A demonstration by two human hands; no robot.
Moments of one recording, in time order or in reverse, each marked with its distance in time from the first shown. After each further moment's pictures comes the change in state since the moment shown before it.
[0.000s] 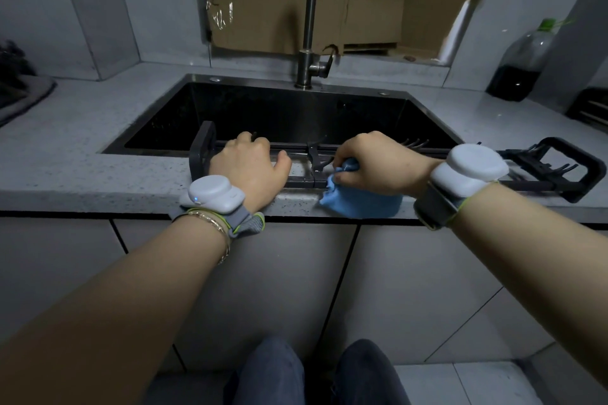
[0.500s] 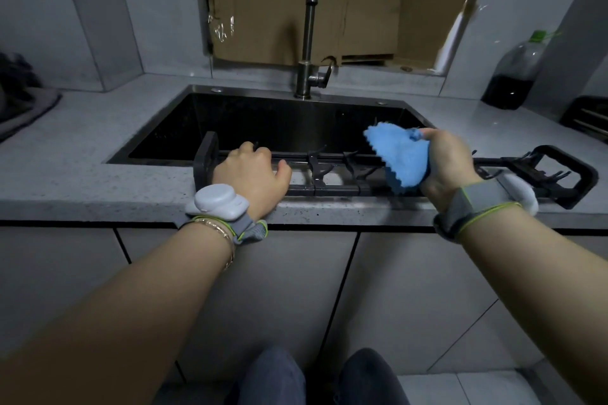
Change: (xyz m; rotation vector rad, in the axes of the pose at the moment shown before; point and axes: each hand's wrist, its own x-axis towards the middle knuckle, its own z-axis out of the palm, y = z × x) left_hand 0.000 0.002 -0.001 0.002 -0.013 -0.010; right_hand -0.014 0.042 -0.002 1.682 0.680 0.765
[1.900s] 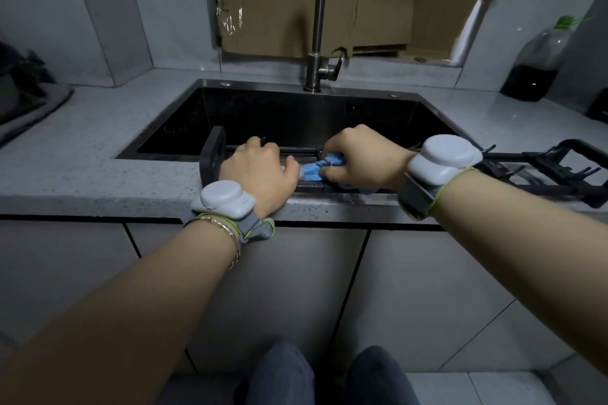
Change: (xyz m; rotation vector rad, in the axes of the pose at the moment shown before) left_hand 0.001 -0.001 0.000 0.010 -0.012 0.005; right_hand -0.017 0.016 0.061 -1.653 -0.771 -0.782
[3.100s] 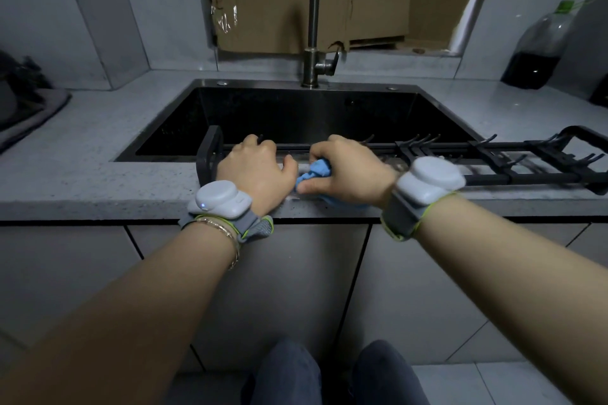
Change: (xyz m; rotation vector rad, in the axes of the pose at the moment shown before) left_hand -0.001 0.001 0.000 -0.026 -0.002 -0.031; right_hand -0.005 -0.014 0.027 0.194 0.091 0.121
